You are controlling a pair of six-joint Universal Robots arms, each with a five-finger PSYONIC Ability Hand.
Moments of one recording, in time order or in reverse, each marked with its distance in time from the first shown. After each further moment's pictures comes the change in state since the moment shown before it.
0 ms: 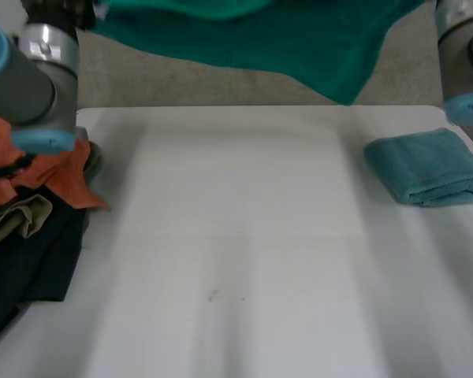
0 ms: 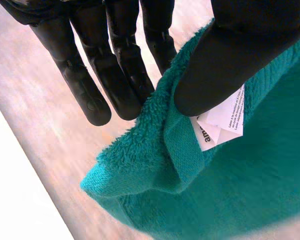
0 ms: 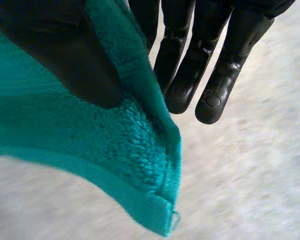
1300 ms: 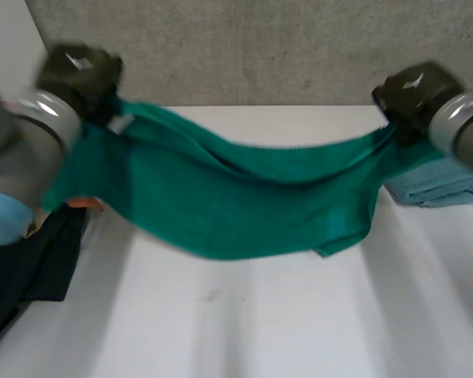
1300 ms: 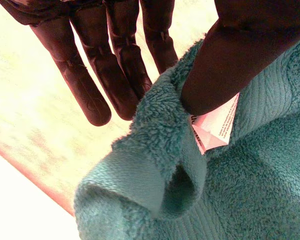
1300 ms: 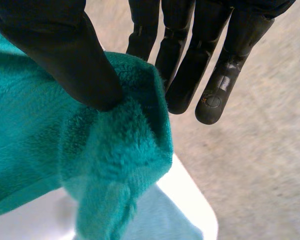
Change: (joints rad) left arm -0.091 0.398 -0.389 -0.550 -0.062 0.053; right arm -0.001 -0.335 0.517 0.554 -0.092 0.127; left_hand 0.000 -0.003 0.000 -0.004 -0.021; right_hand -0.012 0.000 0.000 -0.005 -0.017
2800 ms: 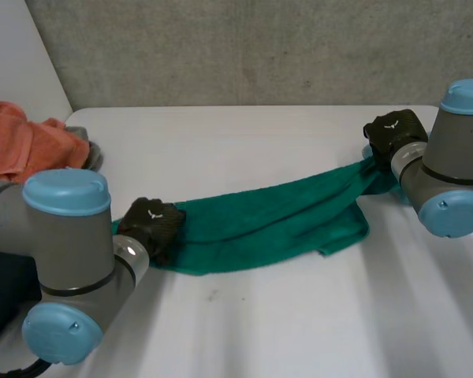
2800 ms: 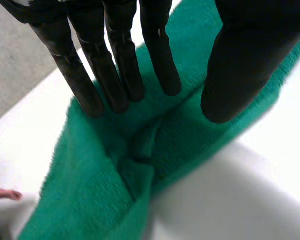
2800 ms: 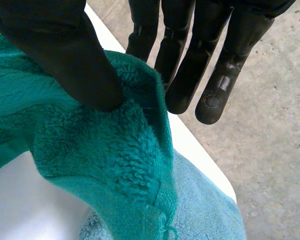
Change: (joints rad) left arm -0.160 -0.215 -0.378 0.102 -0.032 -0.043; right arm 0.010 0.354 -0.025 -0.324 0.136 0.062; left_hand -0.230 -0.332 -0.332 -0.338 -0.284; right_hand 0.000 0.000 0.000 0.000 0.000
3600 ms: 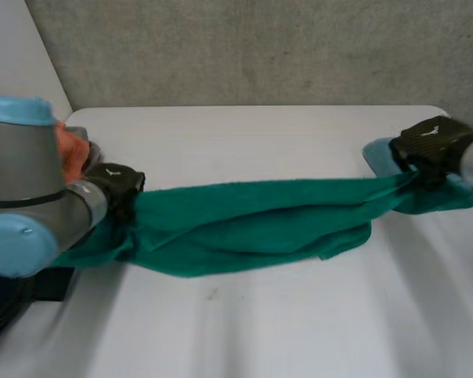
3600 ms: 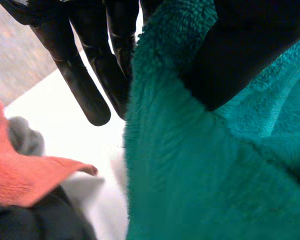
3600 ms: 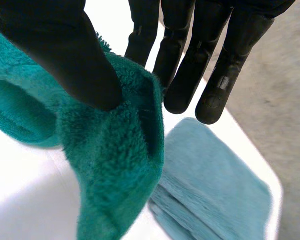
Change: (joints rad) left arm 0.211 -0.080 0.311 -0.273 0.099 -0.009; right arm -0.189 -0.308 0.151 0.425 -0.337 -0.138; left_hand 0.254 0.329 0.328 0.334 0.281; right_hand -0.007 0.000 0.000 0.000 0.000
